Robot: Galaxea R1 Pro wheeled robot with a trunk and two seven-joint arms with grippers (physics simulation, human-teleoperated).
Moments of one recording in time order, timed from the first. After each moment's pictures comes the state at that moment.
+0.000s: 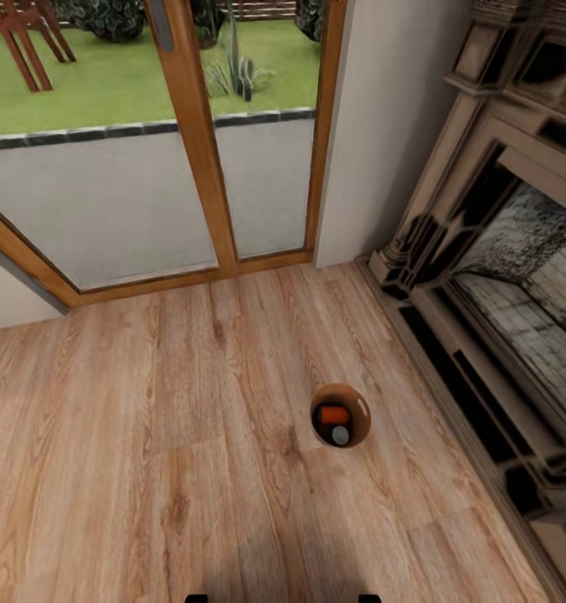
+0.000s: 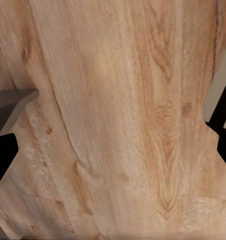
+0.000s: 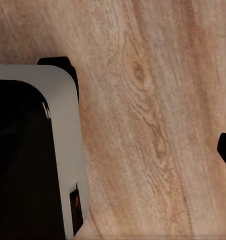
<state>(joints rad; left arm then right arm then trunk) -0.04 0.22 0.17 0.00 0.08 -0.40 -0.01 -0.20 -0.24 -0.76 -0.05 0.55 -0.45 0.30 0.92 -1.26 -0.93</state>
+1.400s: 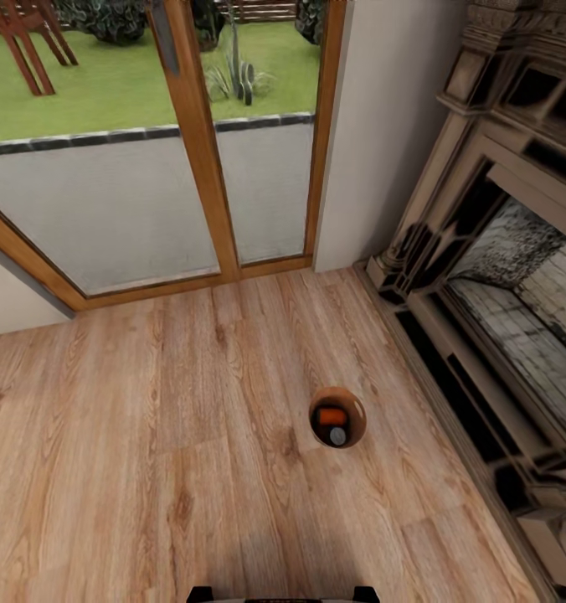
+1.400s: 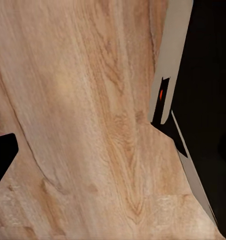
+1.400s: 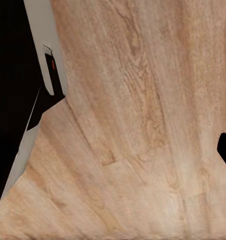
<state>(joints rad) -0.03 0.21 0.16 0.00 0.08 -0.50 -0.19 -0.02 -0.24 -0.76 0.03 0.55 -0.44 0.16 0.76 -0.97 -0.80</state>
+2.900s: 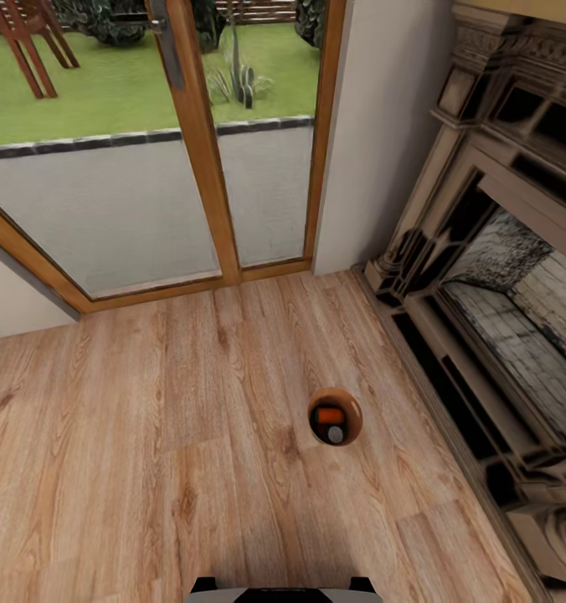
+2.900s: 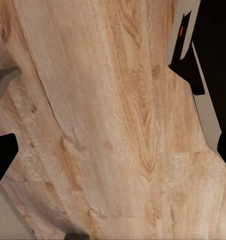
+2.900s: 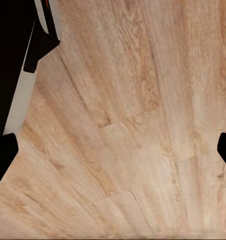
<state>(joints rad) 0.06 0.21 0.16 0.00 0.08 -0.50 -0.15 0.05 -0.22 -0.76 0.04 0.55 -0.43 0.14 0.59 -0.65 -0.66</state>
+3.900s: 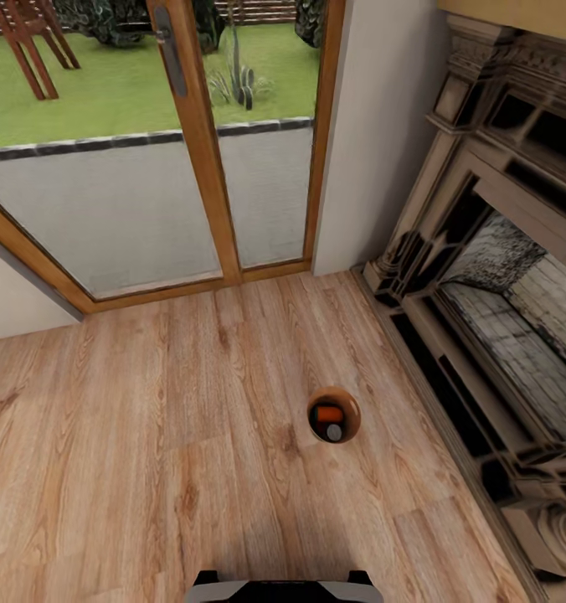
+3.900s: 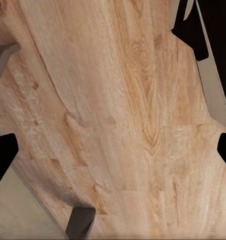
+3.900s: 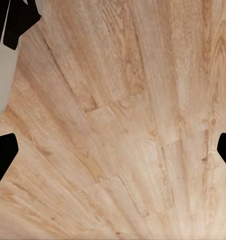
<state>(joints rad) 0.06 0.21 0.15 0.01 0.04 -0.42 -0.13 0.08 -0.21 -0.76 0.04 0.55 -0.43 0.07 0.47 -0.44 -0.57</state>
